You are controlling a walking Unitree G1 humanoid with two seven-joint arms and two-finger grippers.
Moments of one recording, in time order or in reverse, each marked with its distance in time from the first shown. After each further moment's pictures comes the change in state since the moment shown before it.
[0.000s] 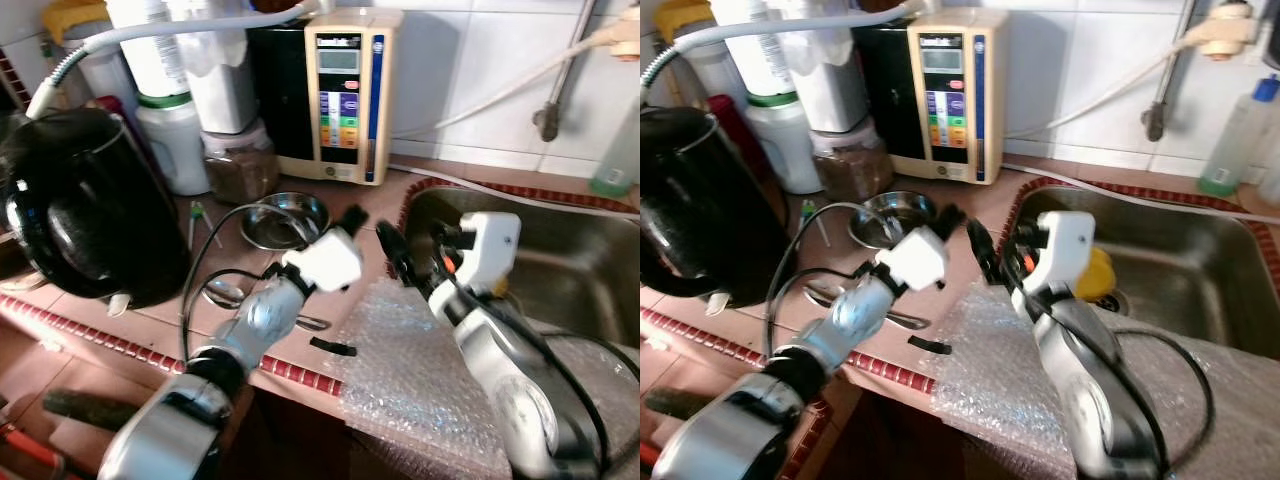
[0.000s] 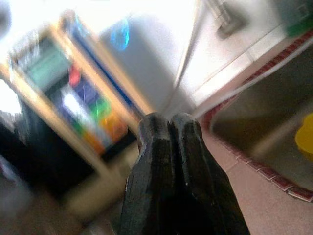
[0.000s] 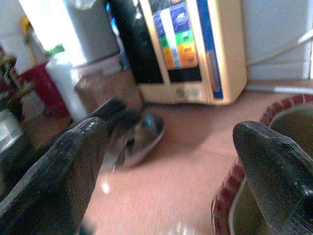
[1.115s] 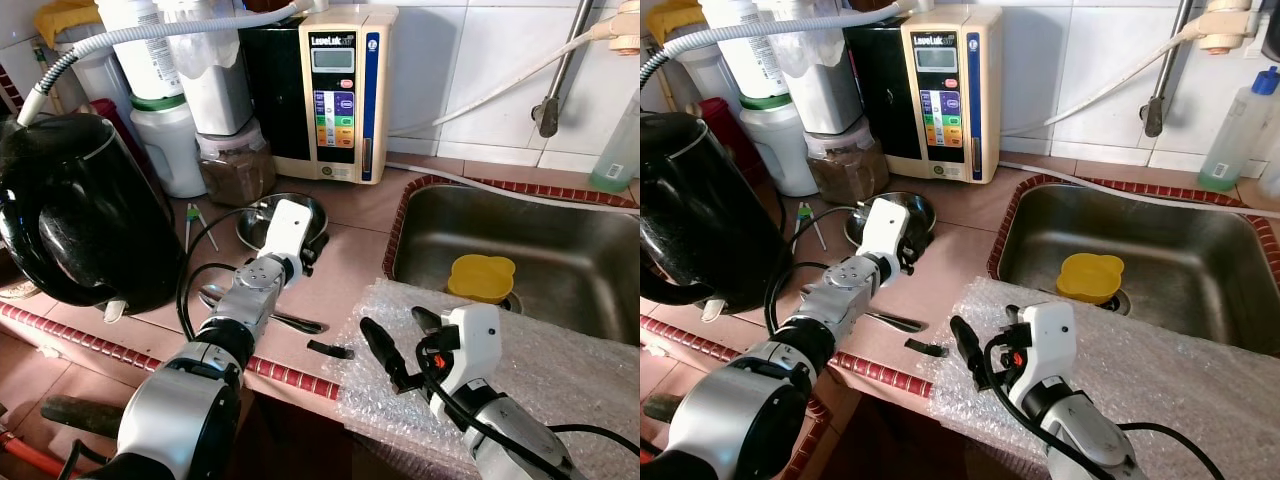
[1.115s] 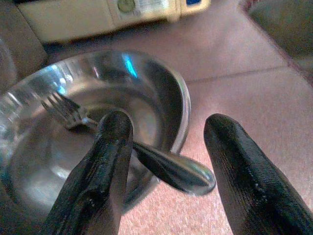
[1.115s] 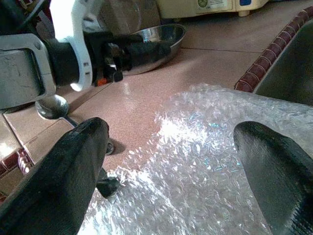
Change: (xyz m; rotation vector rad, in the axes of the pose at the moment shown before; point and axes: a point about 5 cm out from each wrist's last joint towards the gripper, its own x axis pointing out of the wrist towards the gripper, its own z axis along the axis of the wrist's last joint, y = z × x) left arm 0.006 0.022 -0.038 -0.424 0.519 0.052; right arm -0.058 0.020 -0.044 -0.003 0.221 0.056
